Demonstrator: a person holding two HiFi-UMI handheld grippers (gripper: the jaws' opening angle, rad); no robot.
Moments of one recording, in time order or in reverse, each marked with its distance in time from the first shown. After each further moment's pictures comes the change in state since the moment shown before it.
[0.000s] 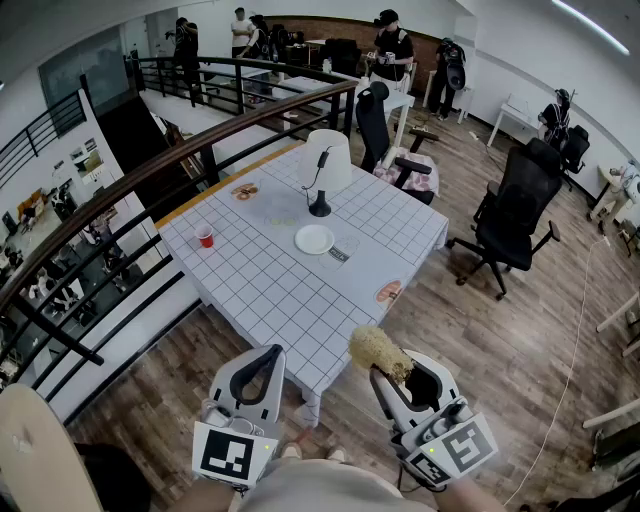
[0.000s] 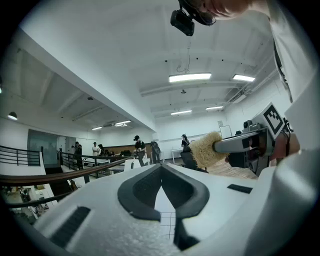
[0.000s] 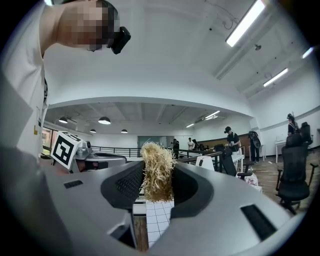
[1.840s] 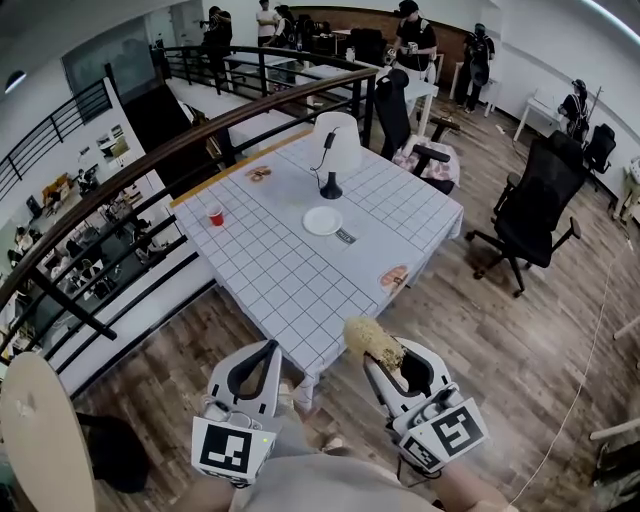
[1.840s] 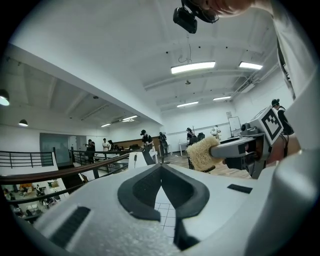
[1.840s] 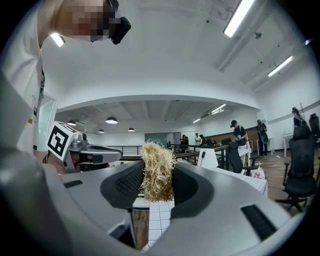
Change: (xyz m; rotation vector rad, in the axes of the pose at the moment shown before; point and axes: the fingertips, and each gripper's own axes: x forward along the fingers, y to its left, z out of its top) left arm -0.002 -0.060 -0.018 0.010 0.085 0.115; right arm -0.035 -0.036 -0.040 0.025 0.036 0.098
